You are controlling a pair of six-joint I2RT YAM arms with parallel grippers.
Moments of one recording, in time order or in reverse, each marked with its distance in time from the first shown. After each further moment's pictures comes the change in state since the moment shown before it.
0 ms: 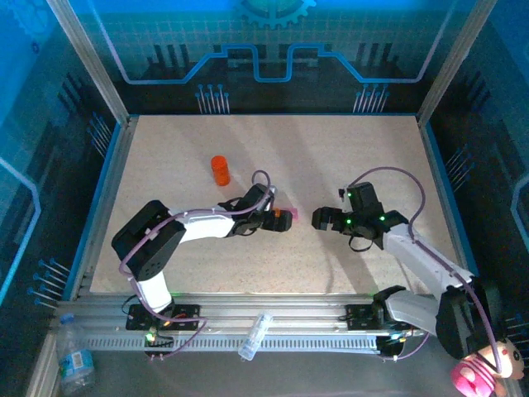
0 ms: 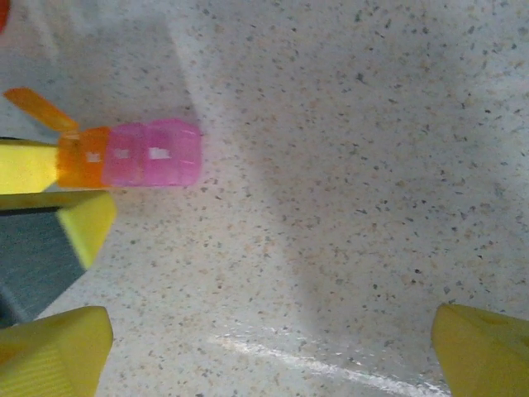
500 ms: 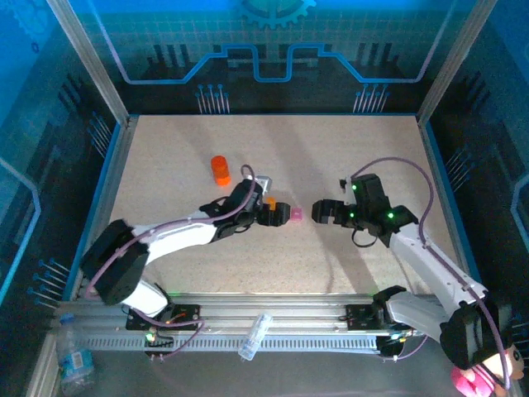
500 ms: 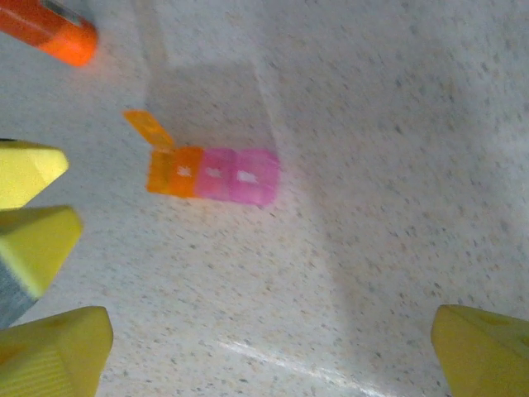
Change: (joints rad) left arm -0.001 -0.305 -0.077 -0.013 -0.020 -0.001; right arm 0.031 -0.034 0.167 -0.118 -0.008 -0.031
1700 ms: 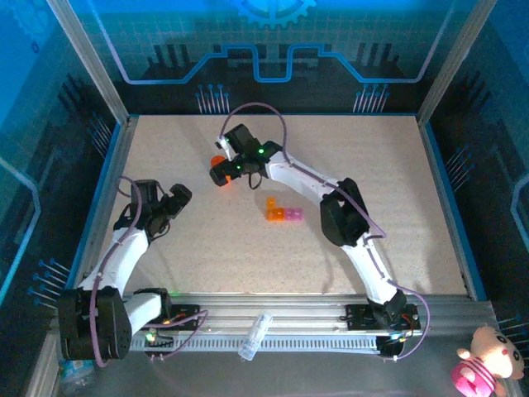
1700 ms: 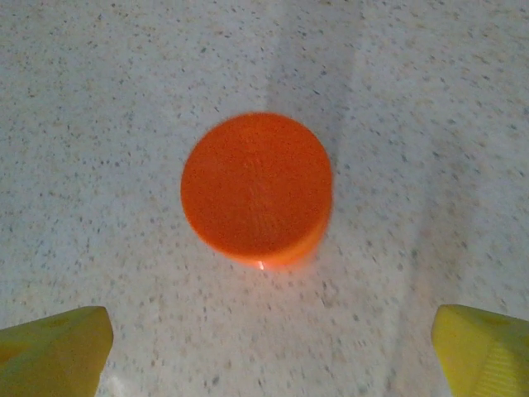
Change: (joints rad) left arm 0.831 -0.370 -0.257 -0.285 0.156 -0.265; right arm 0.385 1.299 1.352 -0.019 0.164 -0.357
